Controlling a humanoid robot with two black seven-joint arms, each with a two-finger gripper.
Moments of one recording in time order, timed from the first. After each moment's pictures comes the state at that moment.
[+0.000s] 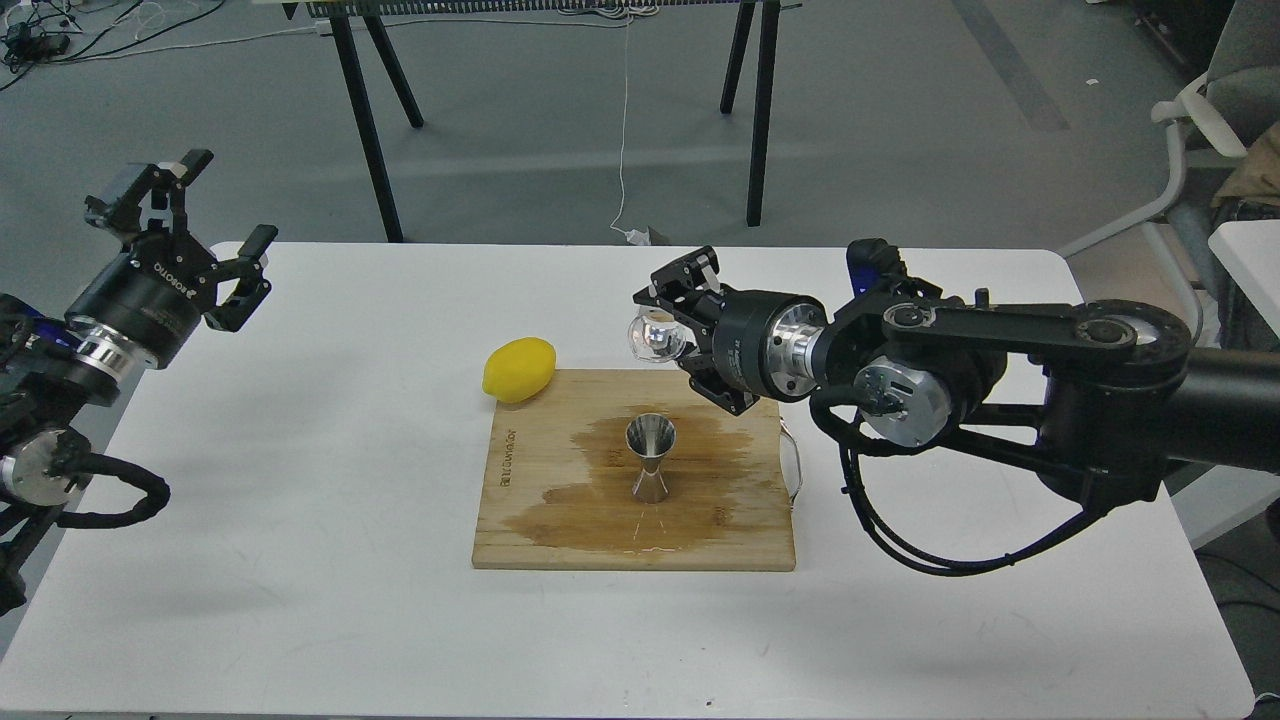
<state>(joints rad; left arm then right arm) -0.65 0.56 -0.58 -0.73 0.21 -0.49 -0.49 1.12 -0.48 0.06 1.61 -0.05 -0.41 -0.20</state>
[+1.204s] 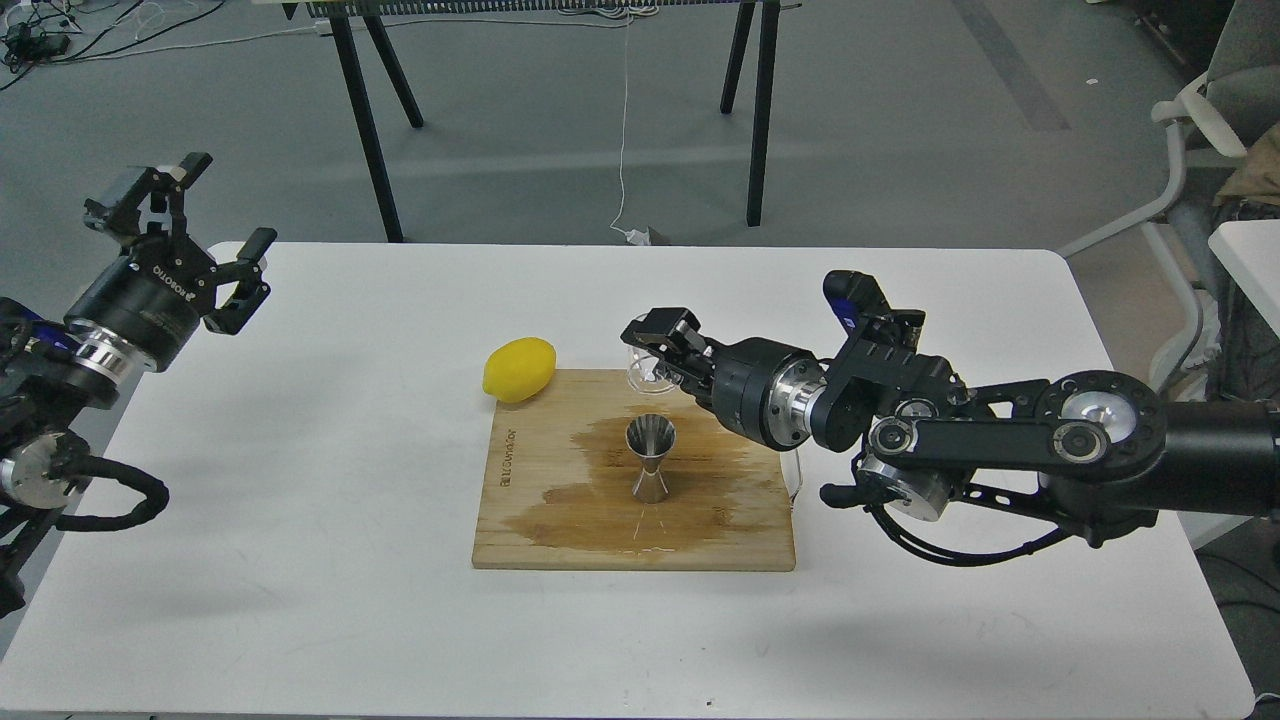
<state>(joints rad) -0.65 0.56 -0.58 -0.73 0.21 -0.49 -0.49 1.06 -0.47 -0.04 1.63 -0.49 -0.41 -0.12</state>
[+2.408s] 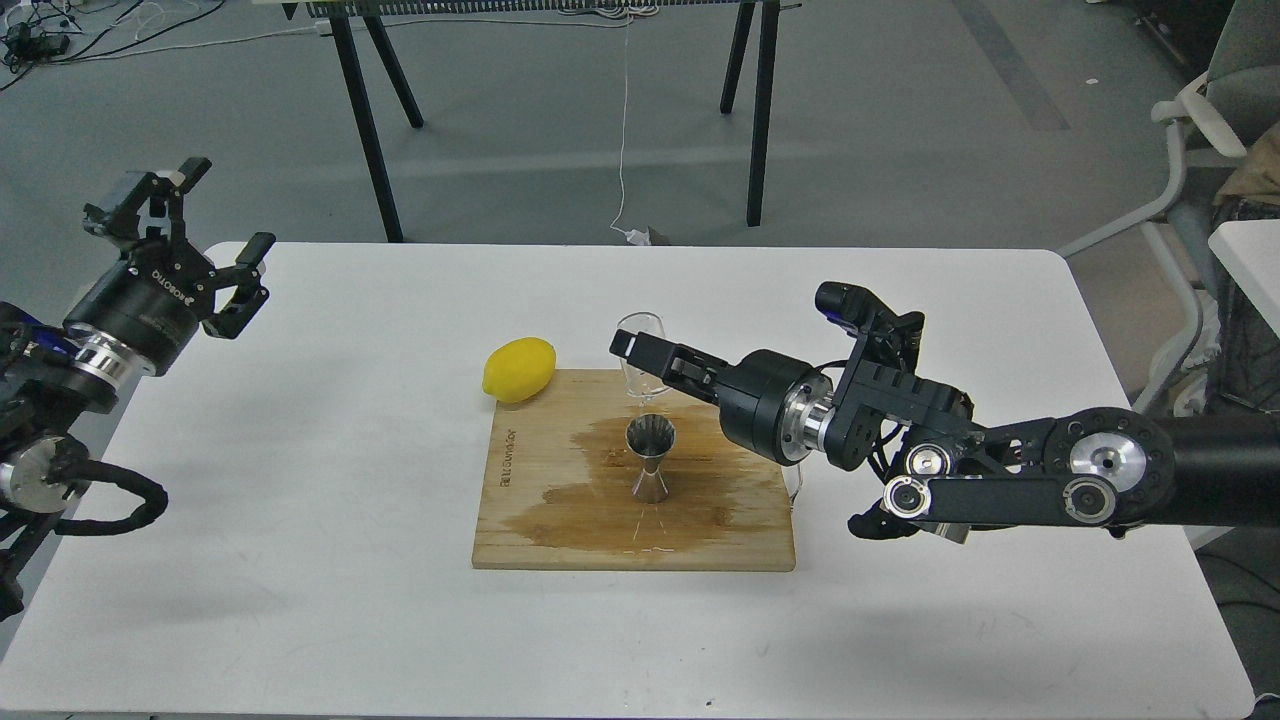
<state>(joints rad) -0.64 0.56 -0.58 -0.73 0.21 -0.49 -0.49 1.06 -0.50 -0.13 1.63 -0.80 -0.42 -0.03</state>
